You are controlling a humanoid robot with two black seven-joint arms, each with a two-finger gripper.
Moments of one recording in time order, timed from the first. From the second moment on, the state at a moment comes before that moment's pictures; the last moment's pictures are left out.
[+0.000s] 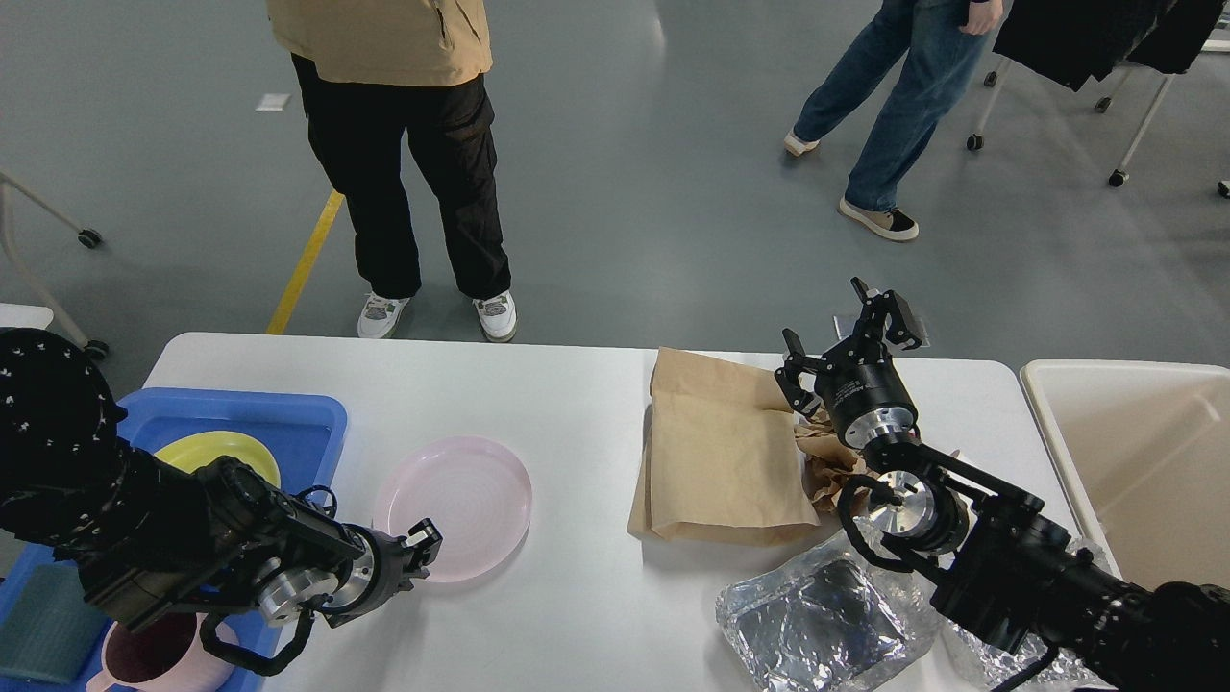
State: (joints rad) left arm -1.33 0.21 1.07 -1.29 -0.44 0.19 -0.01; right arm 0.66 -0.15 0.44 0.67 0.25 0.16 0.58
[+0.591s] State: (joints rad) left arm -1.41 0.27 1.09 -1.38 -0.44 0.19 0.01; right arm 0.66 -0.15 0.44 0.67 0.25 0.16 0.58
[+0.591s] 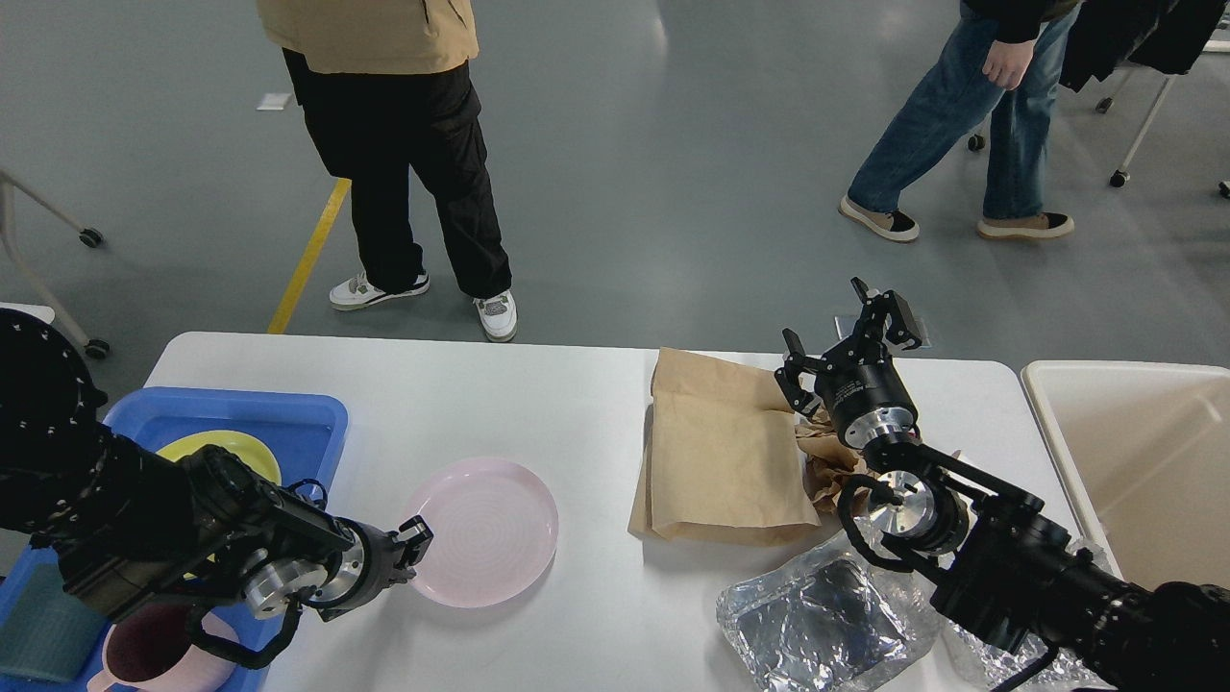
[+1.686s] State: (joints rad) left arm -1.89 0.51 1.42 -1.45 -0.41 -0.26 0.19; right arm 0.66 -0.15 0.44 0.67 0.25 0.16 0.58
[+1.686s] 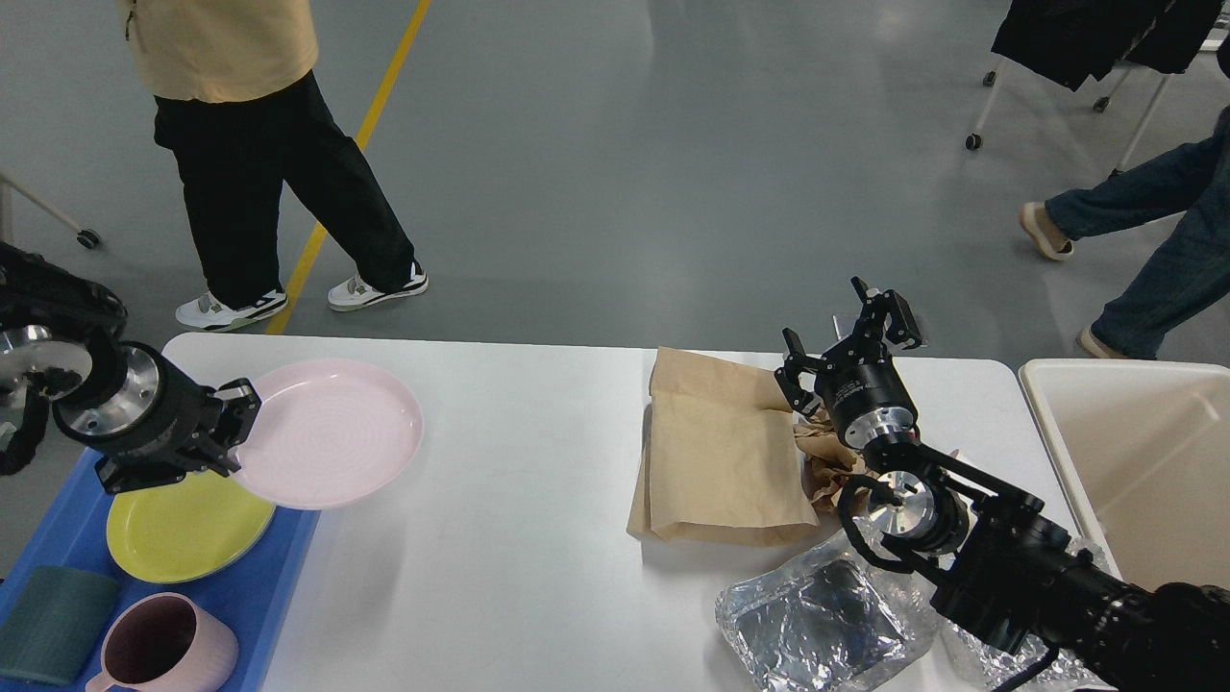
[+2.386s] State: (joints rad) left arm -1.44 0.68 1.22 -1.14 -0.41 -0.06 0.19; right arm 0.66 -0.15 0.44 0.67 0.25 0.16 0.58
